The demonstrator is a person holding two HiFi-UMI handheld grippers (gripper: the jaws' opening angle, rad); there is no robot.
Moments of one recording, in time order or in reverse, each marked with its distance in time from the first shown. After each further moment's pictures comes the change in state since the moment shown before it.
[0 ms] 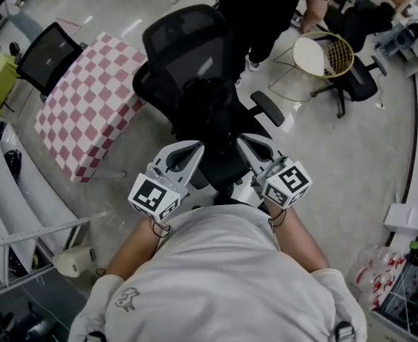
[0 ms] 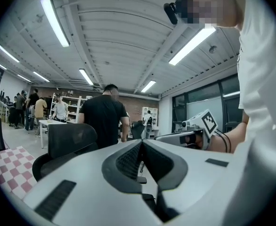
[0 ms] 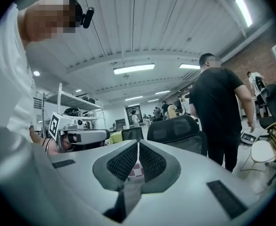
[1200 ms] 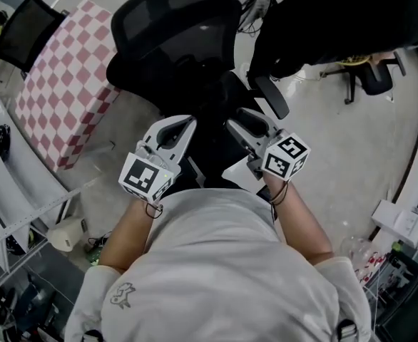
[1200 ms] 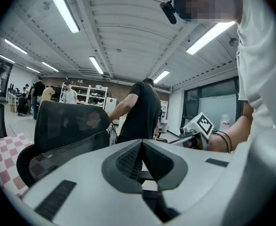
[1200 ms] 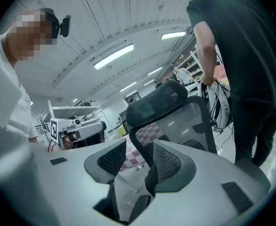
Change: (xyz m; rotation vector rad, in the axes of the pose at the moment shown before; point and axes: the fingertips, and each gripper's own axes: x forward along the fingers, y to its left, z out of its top) left arm 0.116 0.112 -0.060 -0.085 0.109 0.094; right arm 0.088 -0.151 -0.079 0.321 0.192 0.107
